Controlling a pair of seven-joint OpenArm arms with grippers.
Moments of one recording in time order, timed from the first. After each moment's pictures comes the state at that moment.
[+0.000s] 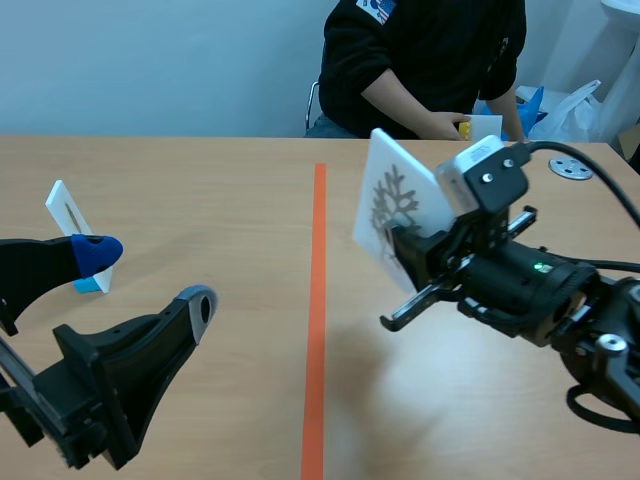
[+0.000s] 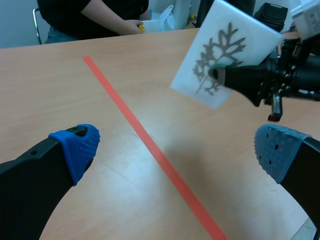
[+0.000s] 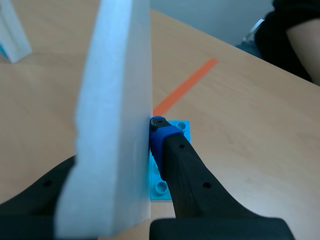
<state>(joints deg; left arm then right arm) 45.1 -26.4 -3.0 119.5 -23.9 -26.2 -6.9 -11.9 16.6 -5.5 91.0 1.5 27.1 8.2</state>
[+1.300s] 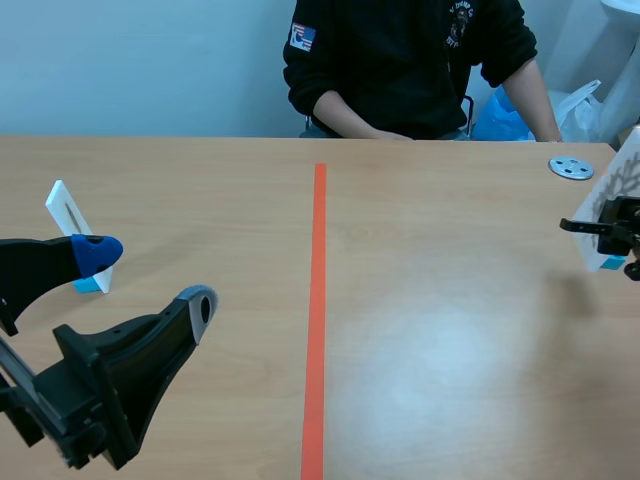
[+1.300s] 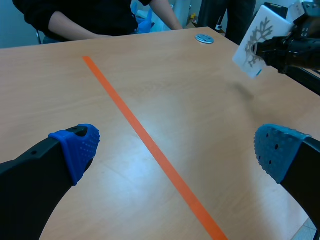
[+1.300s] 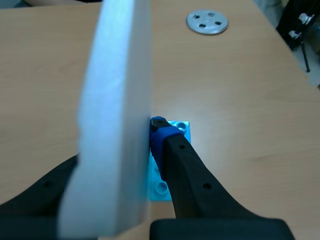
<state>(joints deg) 45.1 -26.4 -3.0 119.5 -23.9 -26.2 -6.9 12.9 22.0 9.9 49.6 14.3 14.4 4.7</state>
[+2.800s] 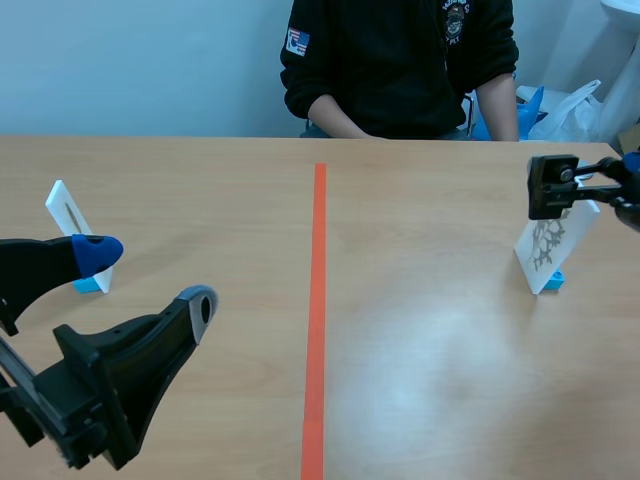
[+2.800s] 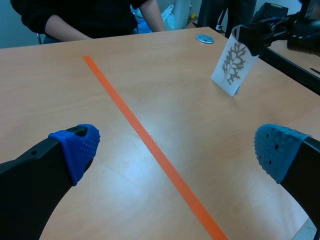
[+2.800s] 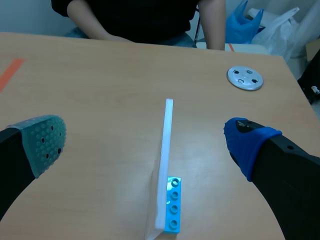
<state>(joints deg) 45.1 -26.4 -3.0 119.5 -23.9 -26.2 -6.9 3.7 23.7 7.2 73.7 16.6 13.6 0.0</state>
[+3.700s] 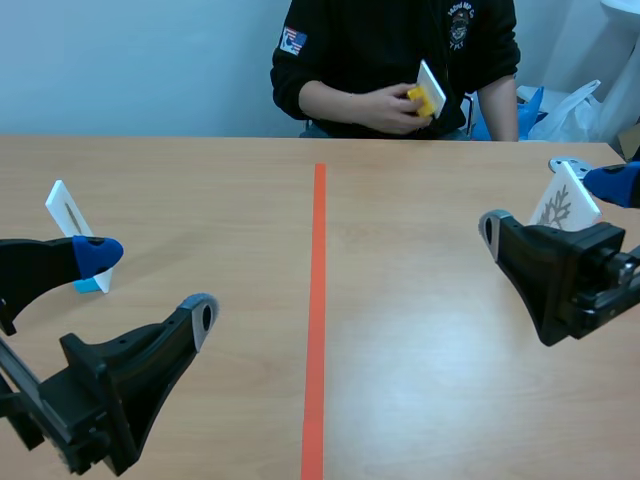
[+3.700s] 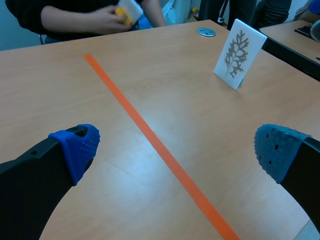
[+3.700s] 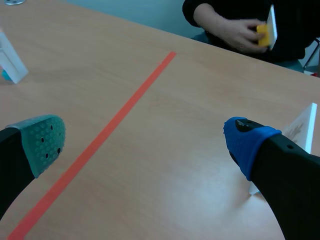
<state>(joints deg) 45.1 -26.4 -3.0 119.5 -21.3 -26.0 -6.9 -39.7 27.9 15.3 120.5 26.5 26.0 -3.5</state>
